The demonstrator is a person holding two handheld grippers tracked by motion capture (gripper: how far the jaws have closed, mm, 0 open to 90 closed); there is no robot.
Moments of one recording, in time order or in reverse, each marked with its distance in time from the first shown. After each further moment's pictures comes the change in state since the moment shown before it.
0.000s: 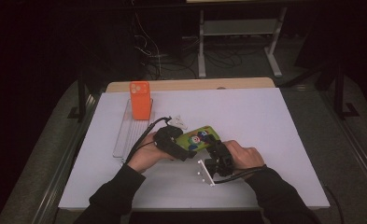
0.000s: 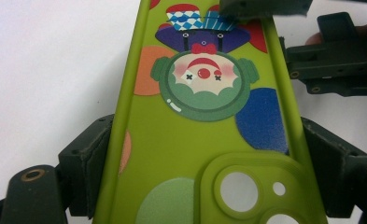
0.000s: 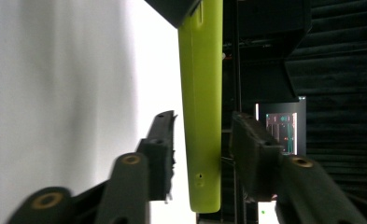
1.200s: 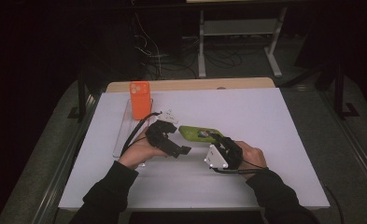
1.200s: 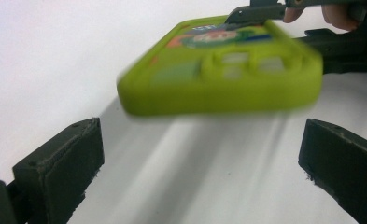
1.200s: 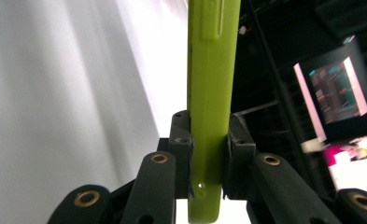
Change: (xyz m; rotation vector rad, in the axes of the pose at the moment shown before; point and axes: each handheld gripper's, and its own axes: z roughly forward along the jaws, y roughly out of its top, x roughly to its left) left arm 0.014 -0.003 -0.022 -0.085 -0.009 -0.038; right arm -0.020 -0.025 0.004 0.048 0.135 0.363
